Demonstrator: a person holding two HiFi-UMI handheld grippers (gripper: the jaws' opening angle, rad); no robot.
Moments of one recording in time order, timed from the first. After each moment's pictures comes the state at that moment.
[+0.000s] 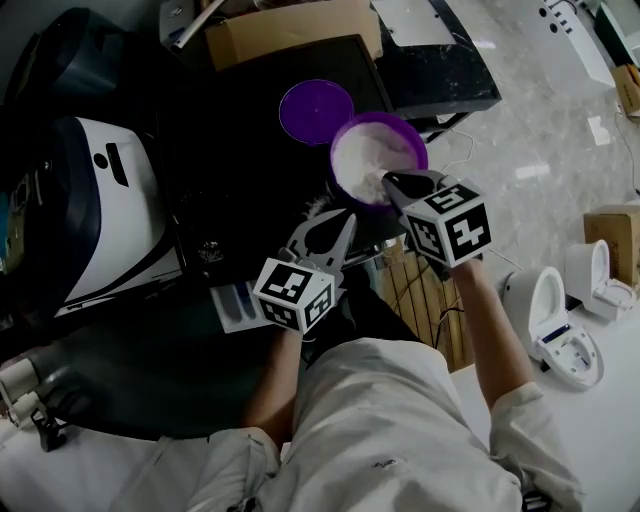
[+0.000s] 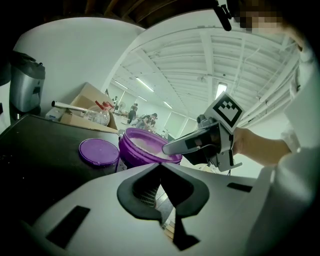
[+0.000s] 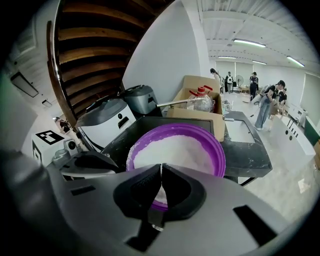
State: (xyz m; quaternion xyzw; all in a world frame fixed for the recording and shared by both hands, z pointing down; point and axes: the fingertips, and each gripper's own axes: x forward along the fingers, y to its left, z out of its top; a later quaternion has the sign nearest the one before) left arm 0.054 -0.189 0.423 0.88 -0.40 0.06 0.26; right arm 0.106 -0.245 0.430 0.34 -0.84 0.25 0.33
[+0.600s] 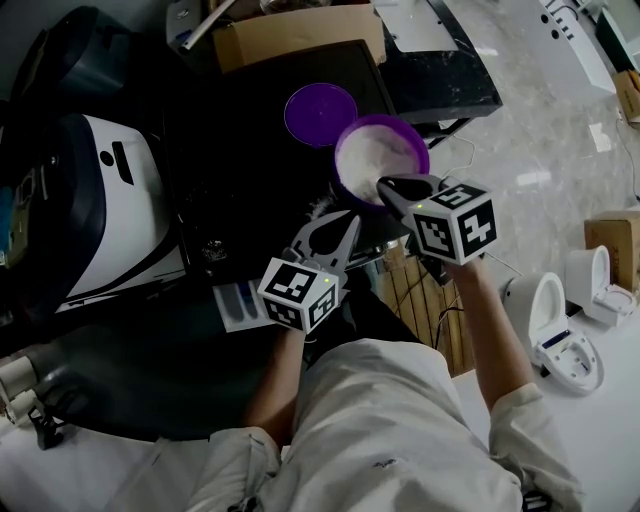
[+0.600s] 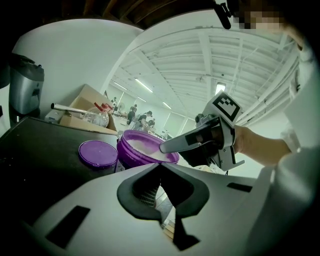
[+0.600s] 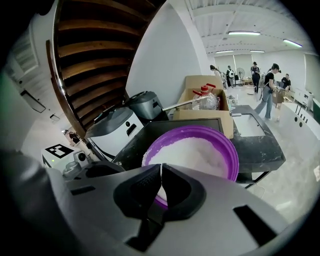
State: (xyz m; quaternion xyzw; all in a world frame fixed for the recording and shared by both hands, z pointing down) left arm 0.056 -0.184 0.417 0.88 -0.40 0.06 0.26; right arm 0.091 -0.234 0.418 0.31 -0.86 0.30 0.29
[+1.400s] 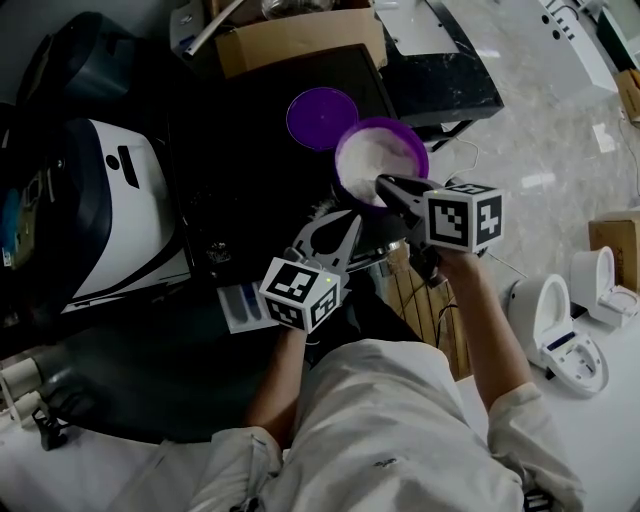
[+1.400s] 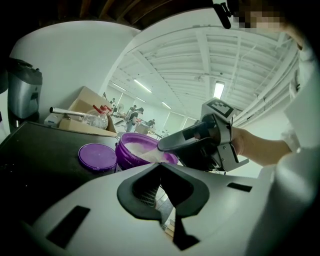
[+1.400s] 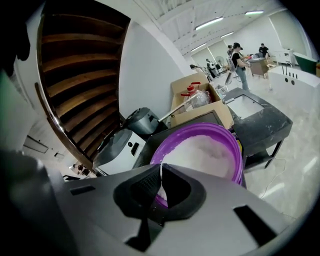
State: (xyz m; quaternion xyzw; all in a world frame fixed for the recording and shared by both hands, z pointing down) left arm 0.057 -0.186 0.410 0.88 -0.40 0.06 0.24; right arm 0.089 -0.242 0.408 0.32 -0.84 0.41 0.16
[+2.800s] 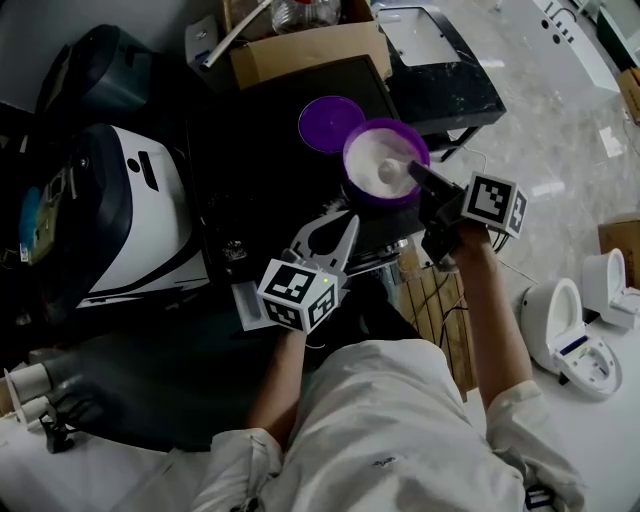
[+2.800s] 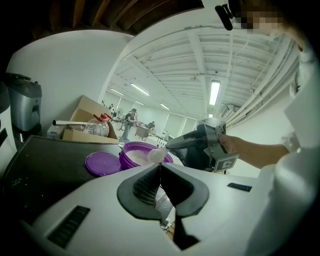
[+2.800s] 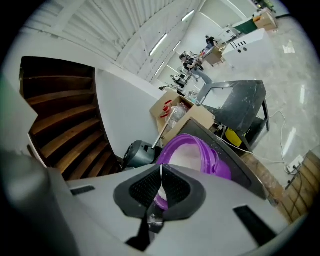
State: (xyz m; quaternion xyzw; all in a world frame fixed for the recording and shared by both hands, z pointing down) left arm 0.038 -0.165 0.380 0.89 -0.41 0.07 0.21; right arm 0.141 -0.255 0.387 0.39 -0.75 0.54 -0.05
